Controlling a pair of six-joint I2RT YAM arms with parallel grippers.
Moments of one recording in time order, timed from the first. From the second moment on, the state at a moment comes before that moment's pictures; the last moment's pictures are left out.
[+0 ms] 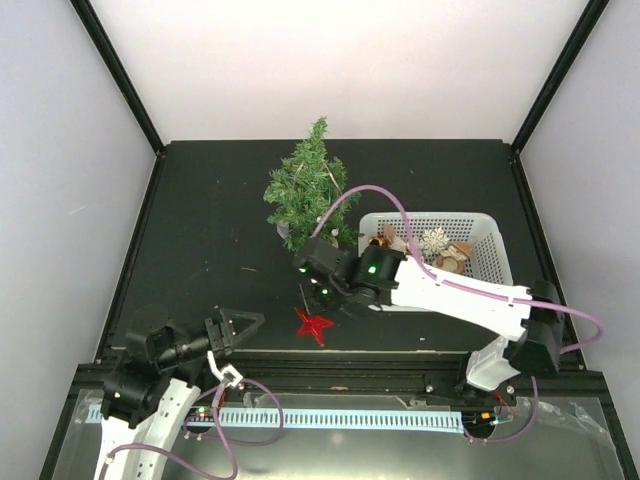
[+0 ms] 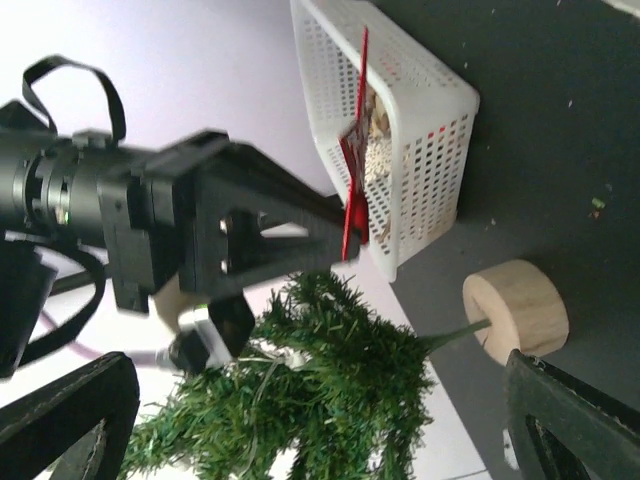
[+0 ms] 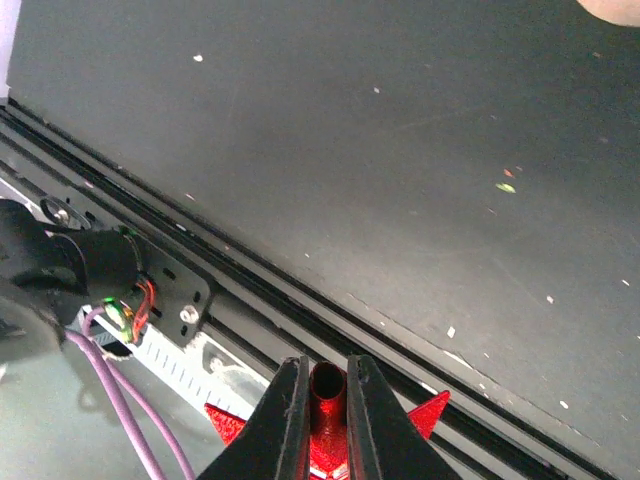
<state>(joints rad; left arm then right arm) -0.27 0.01 0.55 -0.87 0.84 2.05 1.19 1.50 1.39 -0.91 -0.04 0.82</state>
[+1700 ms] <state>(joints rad) -0.27 0.01 0.34 -0.83 0.94 2.07 1.26 1.86 1.69 -0.84 -0.10 0.80</state>
